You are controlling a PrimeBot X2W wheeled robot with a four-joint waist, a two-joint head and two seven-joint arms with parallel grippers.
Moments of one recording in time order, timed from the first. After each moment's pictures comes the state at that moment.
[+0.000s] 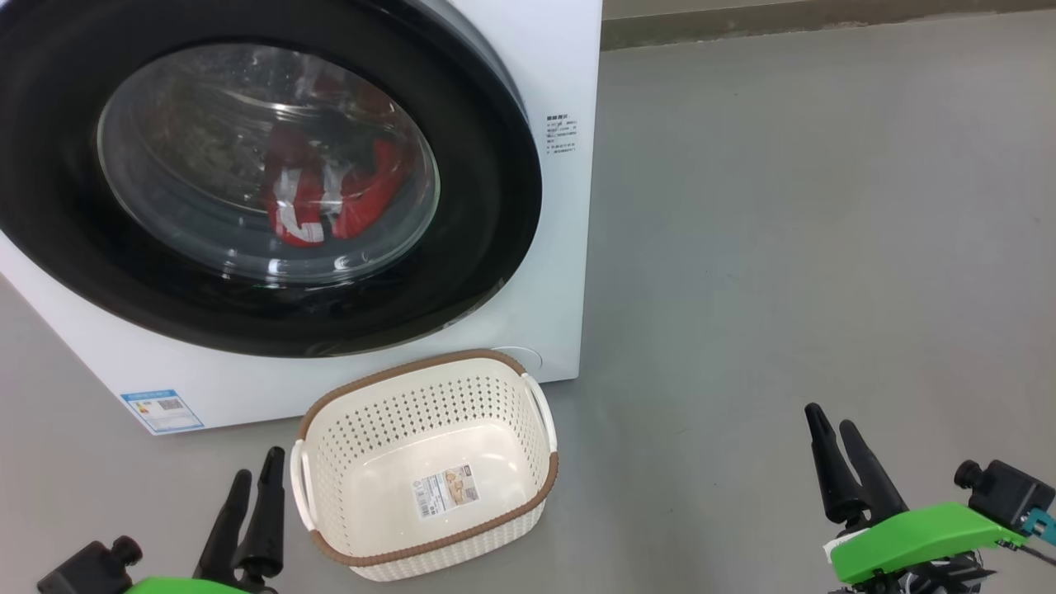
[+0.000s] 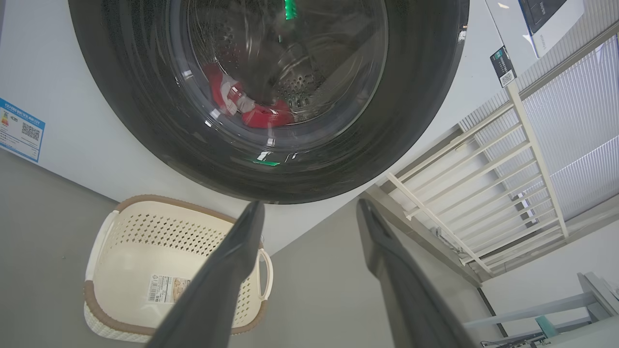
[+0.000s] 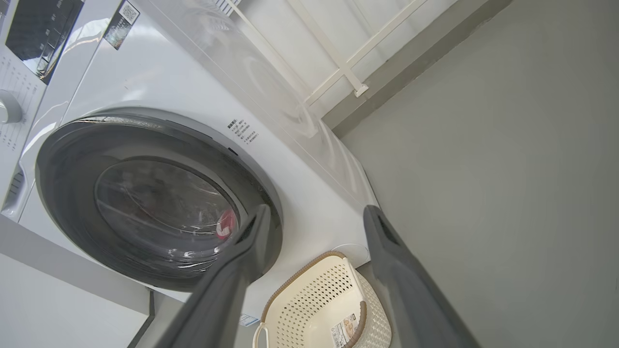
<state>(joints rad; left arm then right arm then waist) -0.03 0.08 0.02 0.21 -0.95 -0.12 -0.07 -0.01 -0.02 -0.02 0.25 0.90 0.13 -0.07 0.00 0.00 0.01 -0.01</state>
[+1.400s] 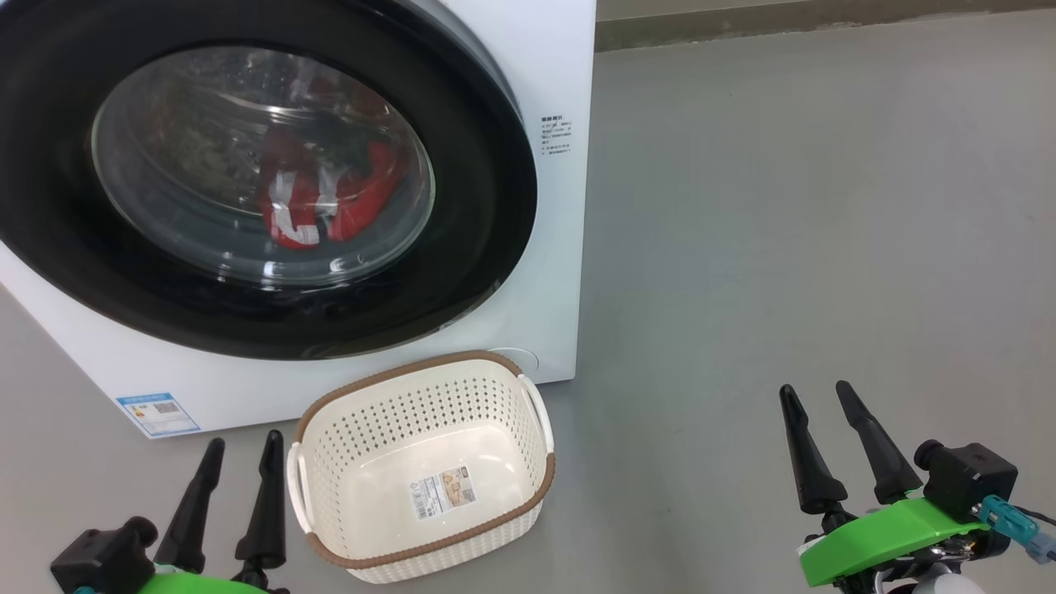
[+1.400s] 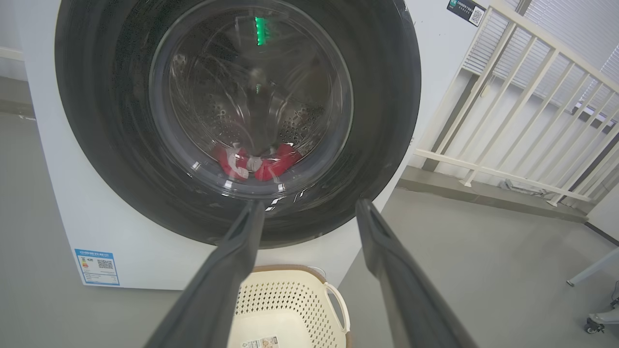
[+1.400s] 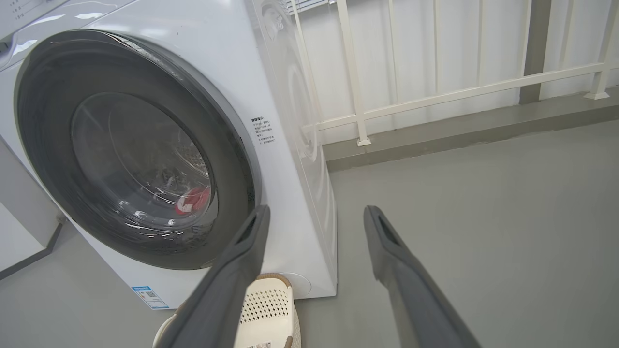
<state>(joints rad) -0.05 0.11 0.02 0.19 -0.49 -0.12 -0.19 -0.03 -0.03 0.01 0.21 0.41 0.13 -0.19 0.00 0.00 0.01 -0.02</state>
